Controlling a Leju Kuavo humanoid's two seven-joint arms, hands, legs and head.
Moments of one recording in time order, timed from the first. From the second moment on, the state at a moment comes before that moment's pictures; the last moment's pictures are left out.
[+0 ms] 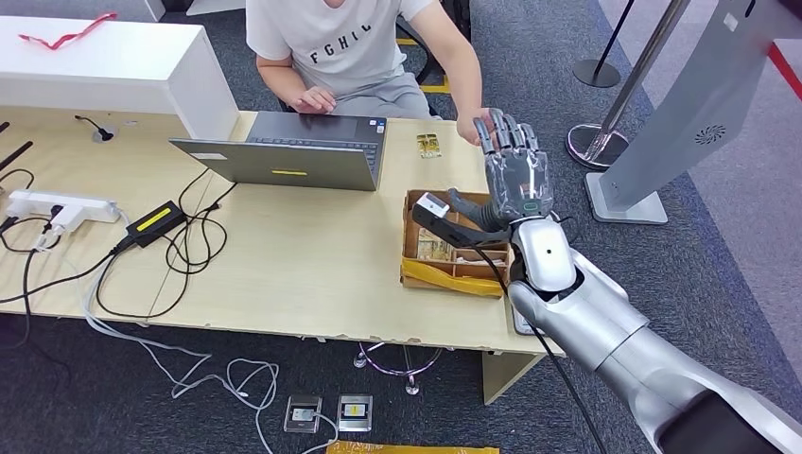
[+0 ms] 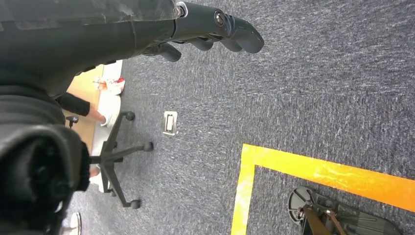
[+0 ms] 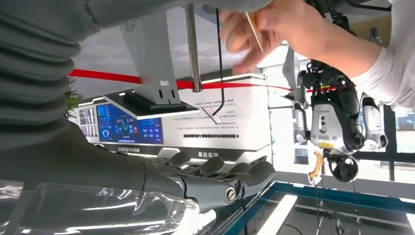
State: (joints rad) left arm -0.13 0.09 -1.22 -0.24 1.18 0.55 -0.04; right arm -0.96 -0.16 1.02 -0.92 0.93 -0.36 0.42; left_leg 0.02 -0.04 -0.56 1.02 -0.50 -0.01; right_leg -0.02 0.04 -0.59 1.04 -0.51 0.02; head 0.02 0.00
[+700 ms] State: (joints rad) left arm -0.11 0.09 -1.22 -0.24 1.21 0.54 -0.01; right arm -0.97 -0.32 0.89 -0.76 0.32 -0.32 0.47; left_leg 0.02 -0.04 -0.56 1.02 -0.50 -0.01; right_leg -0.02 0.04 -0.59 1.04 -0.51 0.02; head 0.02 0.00
